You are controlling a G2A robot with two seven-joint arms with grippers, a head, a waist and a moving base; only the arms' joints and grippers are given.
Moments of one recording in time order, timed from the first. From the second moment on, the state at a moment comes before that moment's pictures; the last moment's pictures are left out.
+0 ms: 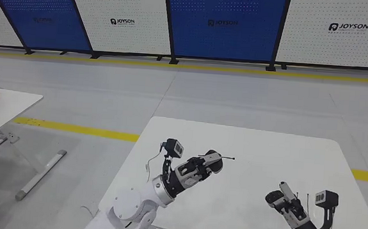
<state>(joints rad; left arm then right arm) 1.58 -1.16 -1.24 -2.06 -0.50 -0.12 -0.41 -1.73 -1.12 1.43 -1.80 0.30 -0.29 0.46</state>
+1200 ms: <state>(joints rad) 1.60 -1.16 -1.23 -2.15 -0.39 -0.15 -0.43 -1.73 -1.12 1.43 -1.80 0.30 -0.29 0.46</state>
